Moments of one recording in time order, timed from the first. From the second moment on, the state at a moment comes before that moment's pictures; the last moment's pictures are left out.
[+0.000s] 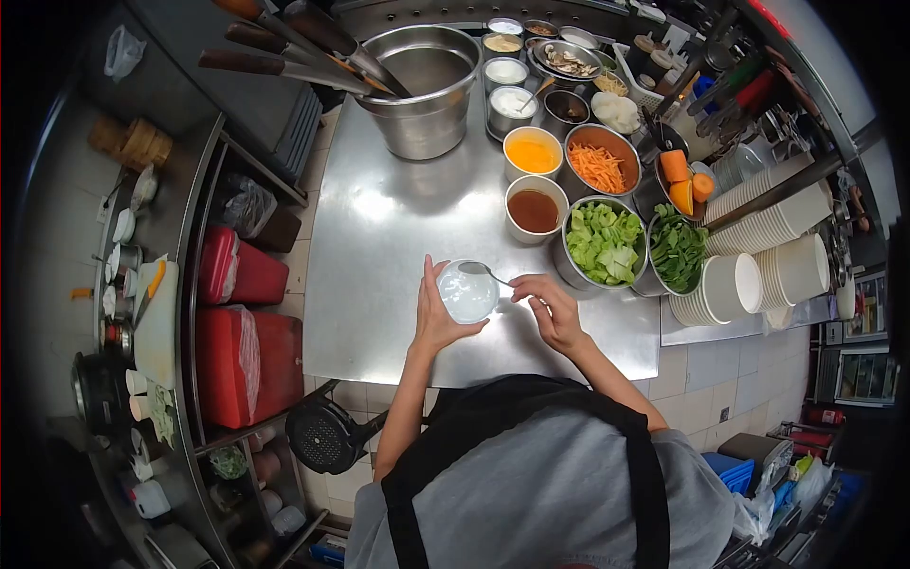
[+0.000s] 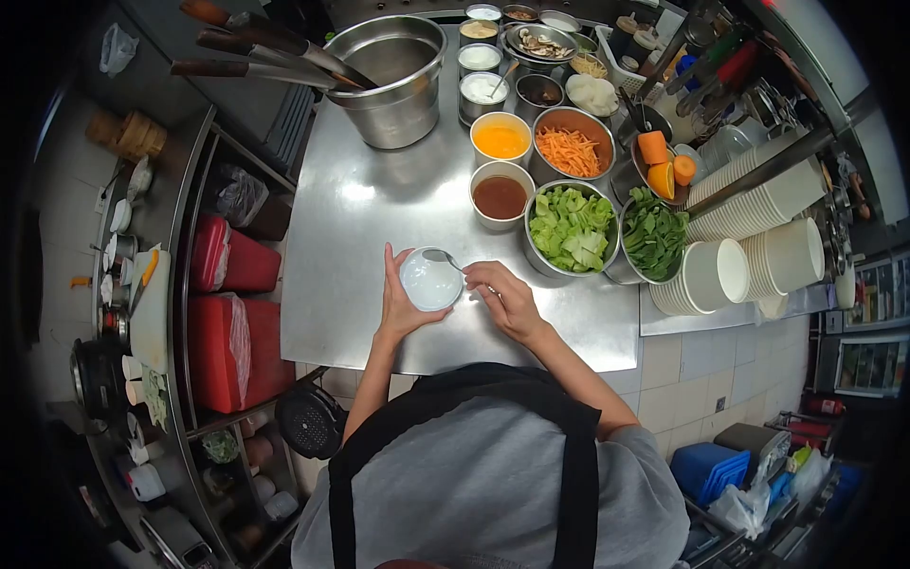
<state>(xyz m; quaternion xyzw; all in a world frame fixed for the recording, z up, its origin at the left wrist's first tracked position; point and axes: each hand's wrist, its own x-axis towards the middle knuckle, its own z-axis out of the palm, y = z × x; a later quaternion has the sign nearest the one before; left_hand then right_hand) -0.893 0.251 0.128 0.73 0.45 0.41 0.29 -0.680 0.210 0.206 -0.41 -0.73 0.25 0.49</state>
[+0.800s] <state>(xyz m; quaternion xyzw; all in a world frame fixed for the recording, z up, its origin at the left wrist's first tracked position) -0.903 0.167 0.178 0.64 0.56 0.48 0.21 -0.686 0.195 0.206 -0.40 -0.41 0.61 0.54</state>
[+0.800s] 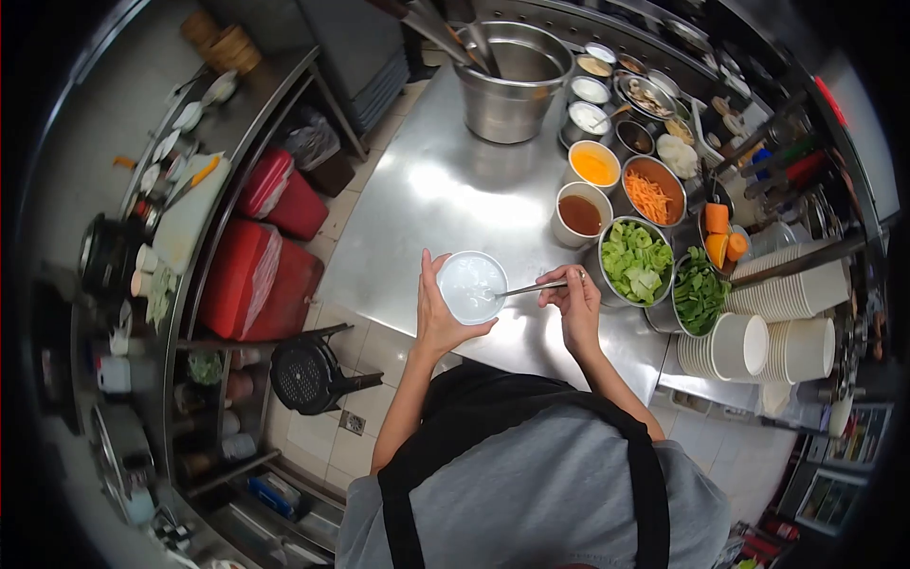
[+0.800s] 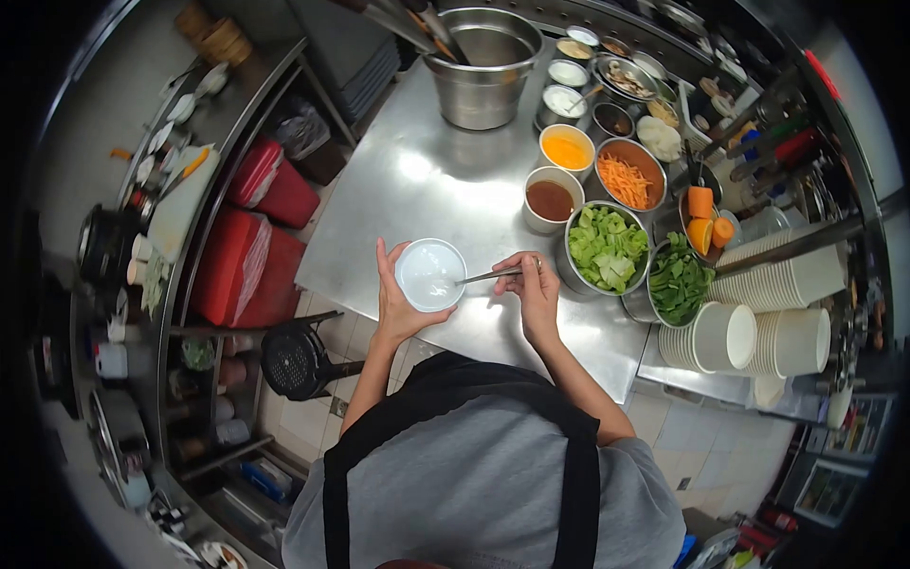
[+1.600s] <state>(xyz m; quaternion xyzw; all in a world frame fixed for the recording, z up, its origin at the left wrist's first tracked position) -0.866 -0.042 0.226 0.43 0.71 0.55 0.06 -0.705 0.107 0.268 -0.14 -0.57 0.72 0.38</state>
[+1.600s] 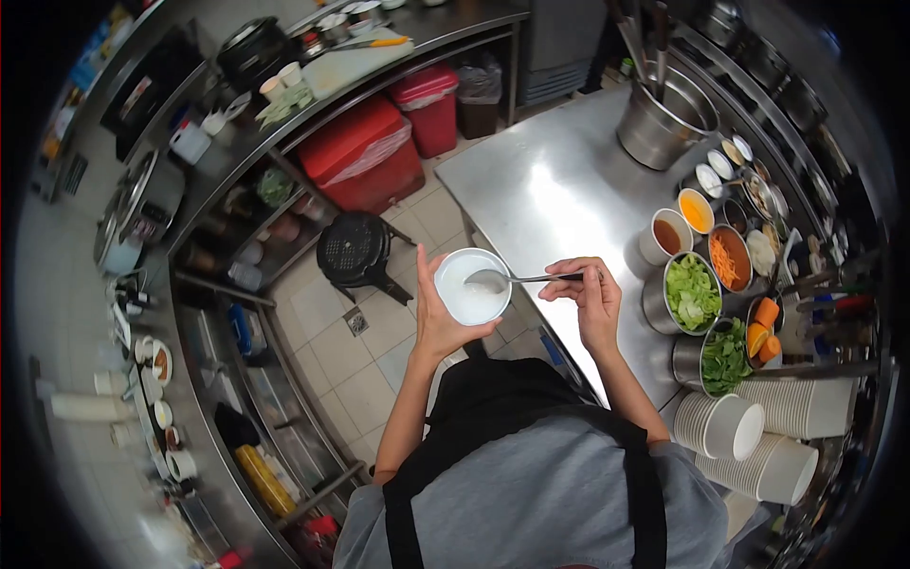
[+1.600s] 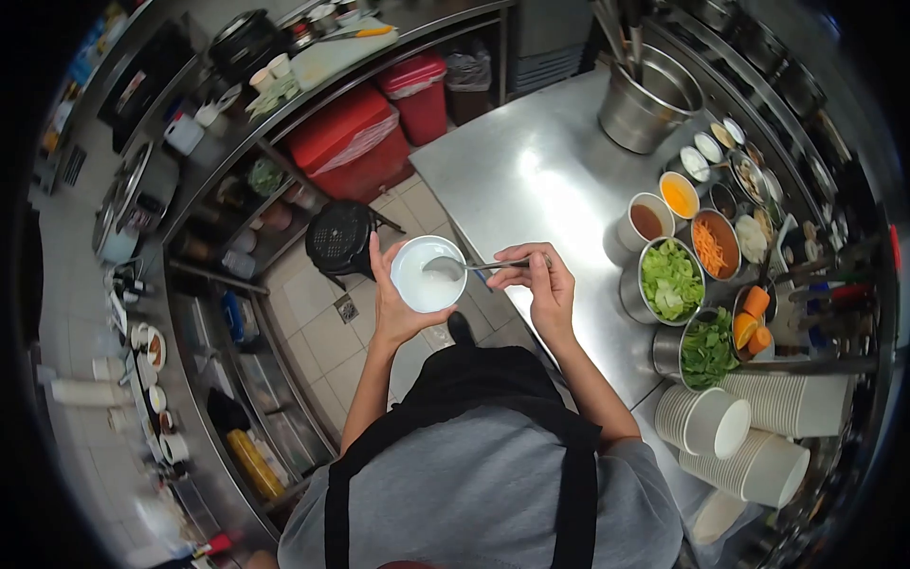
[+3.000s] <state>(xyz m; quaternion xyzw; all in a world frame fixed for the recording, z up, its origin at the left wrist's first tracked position) -1.183 -0.342 0.239 0.24 0.81 0.53 -0.11 -1.126 -0.126 0.253 0.10 -0.51 0.84 0.16</state>
